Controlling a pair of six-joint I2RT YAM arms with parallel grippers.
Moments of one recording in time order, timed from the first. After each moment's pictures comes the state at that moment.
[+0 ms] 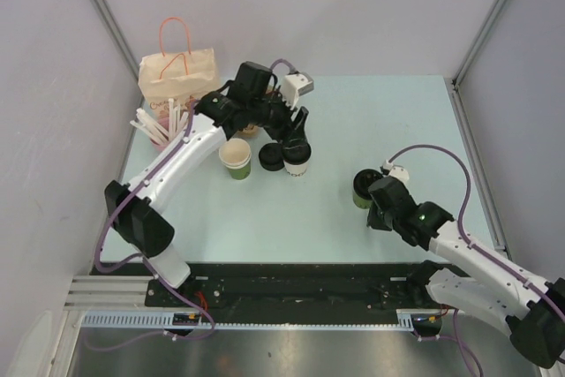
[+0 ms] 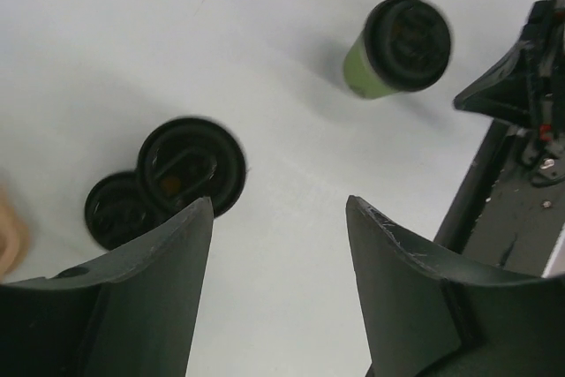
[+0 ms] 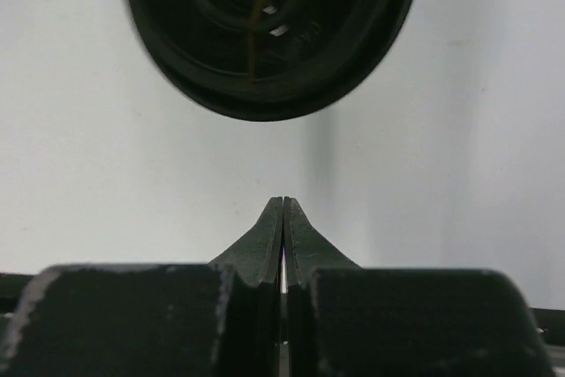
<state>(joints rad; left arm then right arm) -0.62 1.68 1.77 -0.77 0.47 0.15 0.68 0.87 0.65 -0.71 0.28 0.71</state>
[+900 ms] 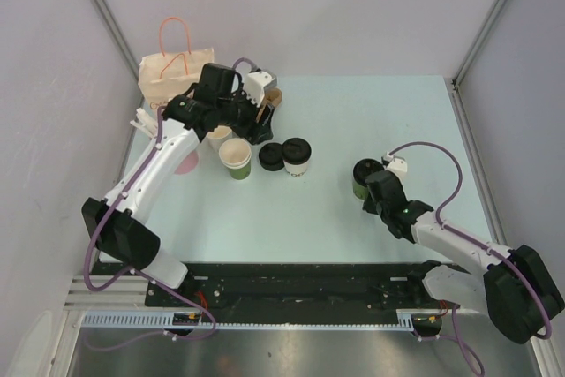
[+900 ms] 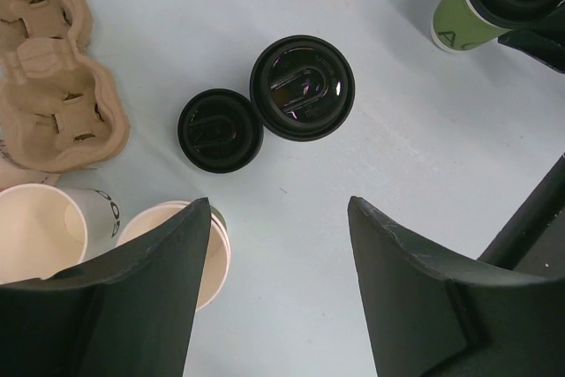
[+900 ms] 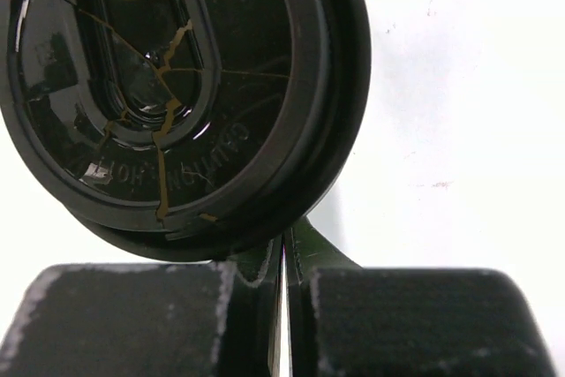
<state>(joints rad) -0.43 1.54 1.62 -0.81 0.37 0.23 0.57 1.08 0.47 -0.17 0.39 0.65</state>
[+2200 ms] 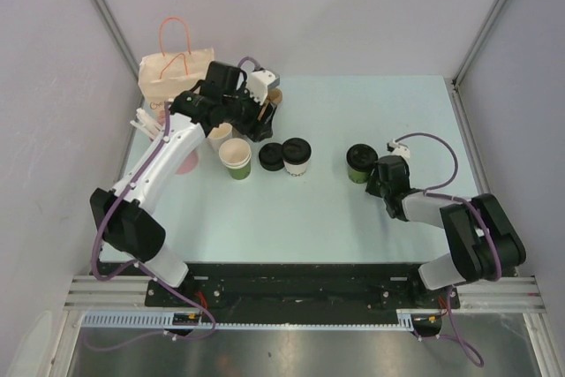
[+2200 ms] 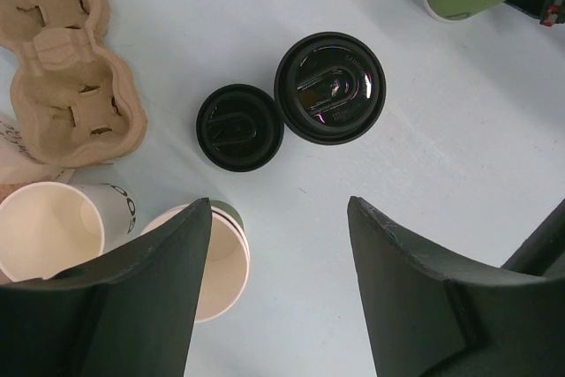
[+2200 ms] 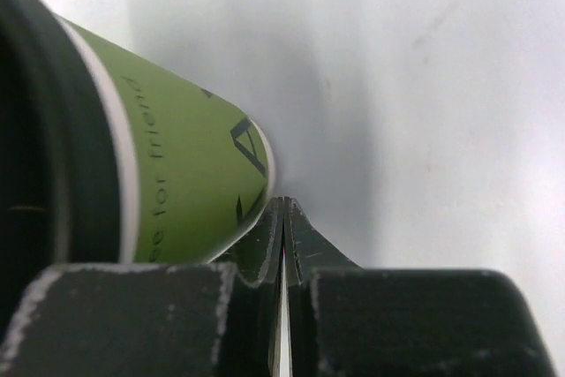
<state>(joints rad) -0.43 1.60 1.65 -0.82 0.32 0.24 0.31 1.44 0.47 0.29 0.20 0.52</state>
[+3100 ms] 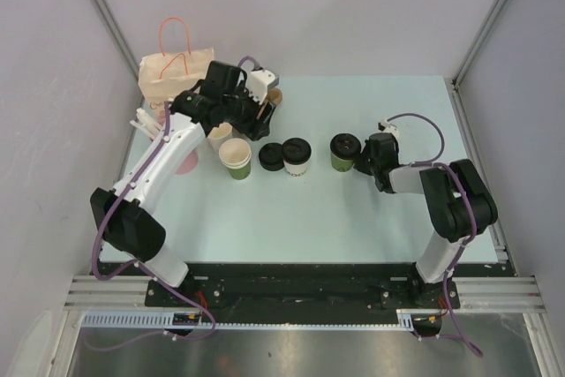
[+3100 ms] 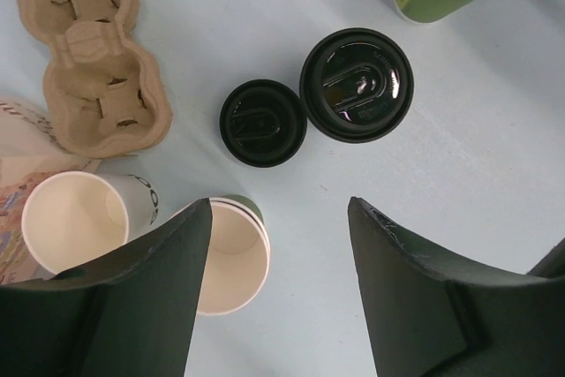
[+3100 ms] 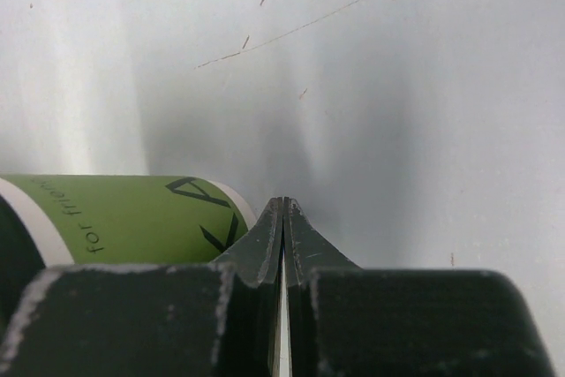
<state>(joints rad) -0.43 1.60 1.65 -0.82 0.27 0.26 0.28 1.75 0.75 0.37 0.10 0.59</state>
